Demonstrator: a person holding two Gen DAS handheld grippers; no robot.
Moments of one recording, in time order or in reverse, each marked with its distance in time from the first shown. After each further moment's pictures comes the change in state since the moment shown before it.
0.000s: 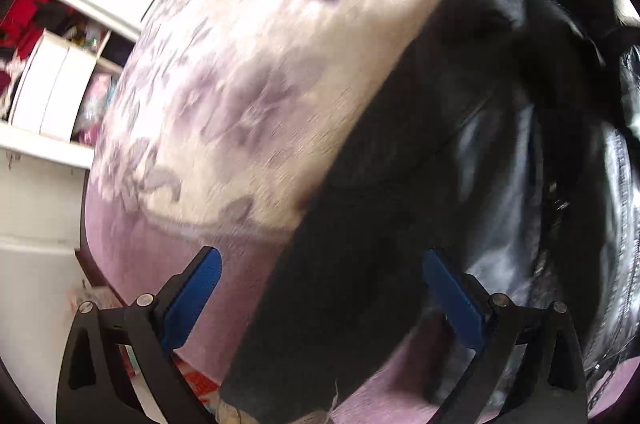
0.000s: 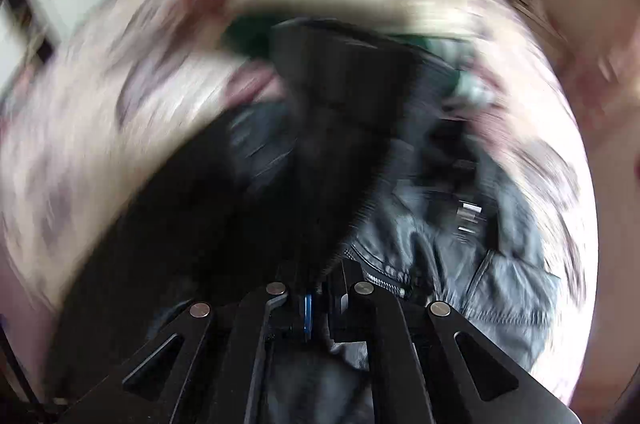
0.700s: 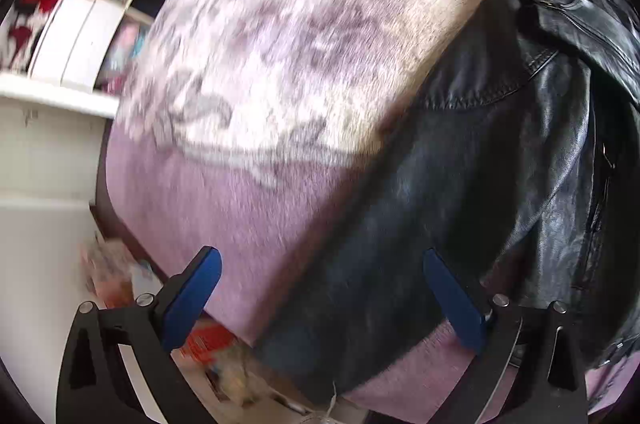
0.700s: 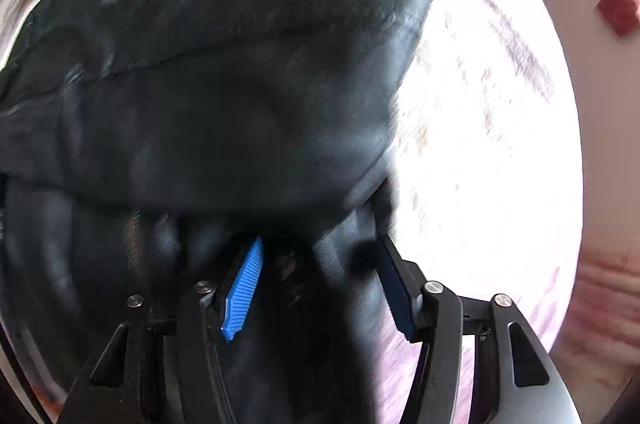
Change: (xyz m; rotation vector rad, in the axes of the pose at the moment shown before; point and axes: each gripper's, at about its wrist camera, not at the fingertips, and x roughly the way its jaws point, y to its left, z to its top) left arm 0.011 0.048 -0.040 -0.107 0.133 0.076; right arm 0.050 -0.219 -0.160 0.366 0.351 -0.147
